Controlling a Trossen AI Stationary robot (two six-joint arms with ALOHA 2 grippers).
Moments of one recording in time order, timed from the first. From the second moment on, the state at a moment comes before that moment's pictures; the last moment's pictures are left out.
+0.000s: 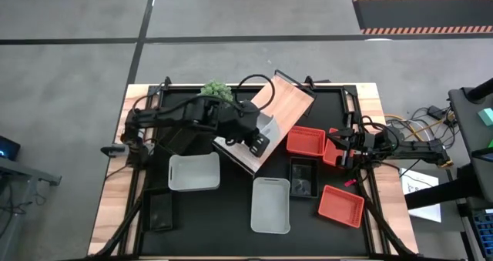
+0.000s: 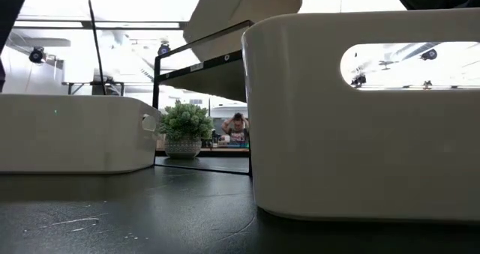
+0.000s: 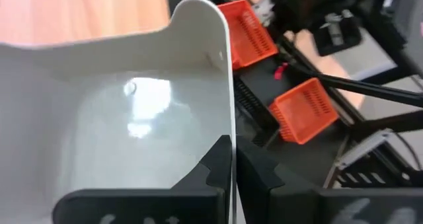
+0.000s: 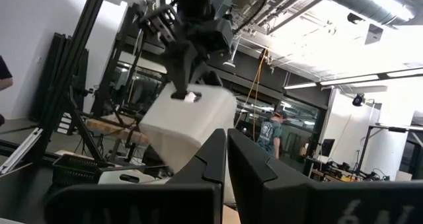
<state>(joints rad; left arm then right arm) -0.09 1.88 2.29 -1.21 -0.21 -0.83 0.01 0.03 0.06 0.37 0.03 -0.38</state>
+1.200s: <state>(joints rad) -0.06 1.88 2.02 -0.95 -0.19 -0.83 0.01 0.03 0.06 0.35 0.03 -0.39</state>
